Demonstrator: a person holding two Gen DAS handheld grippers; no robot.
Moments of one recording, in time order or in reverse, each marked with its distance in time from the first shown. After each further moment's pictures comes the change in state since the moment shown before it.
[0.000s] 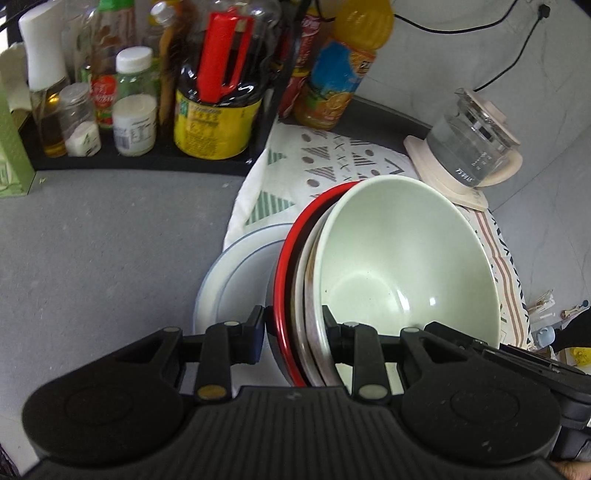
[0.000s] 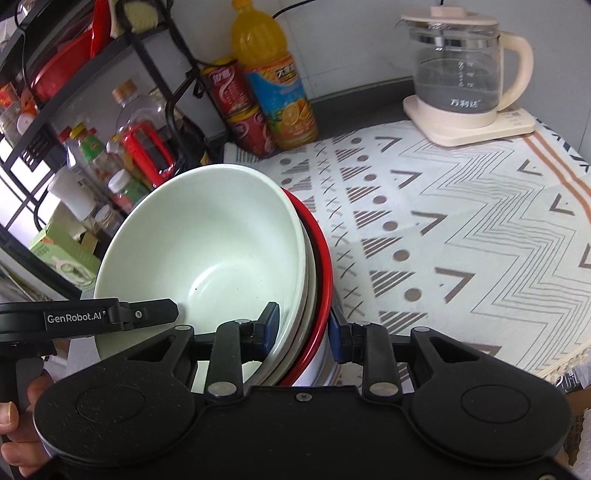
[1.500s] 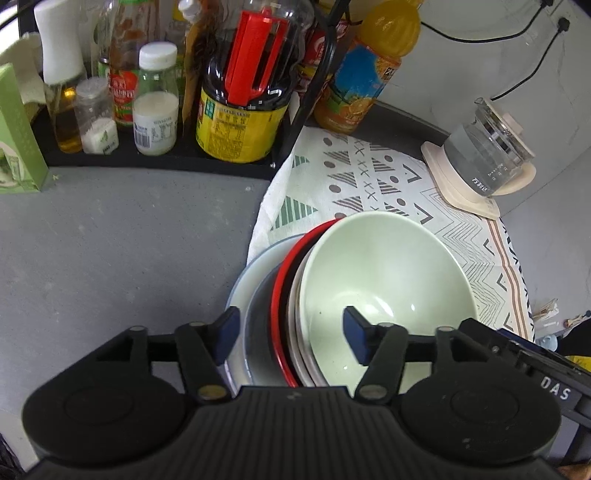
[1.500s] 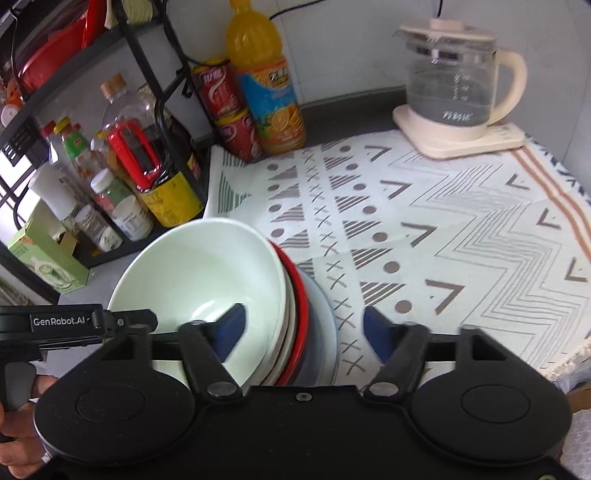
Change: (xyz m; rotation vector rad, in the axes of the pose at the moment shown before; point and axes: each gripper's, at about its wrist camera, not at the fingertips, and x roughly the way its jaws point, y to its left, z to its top) left arm -0.007 0.014 0.013 -0.018 0.012 0.023; right arm 0.002 0.012 0.002 -0.022 -0.033 -0.099
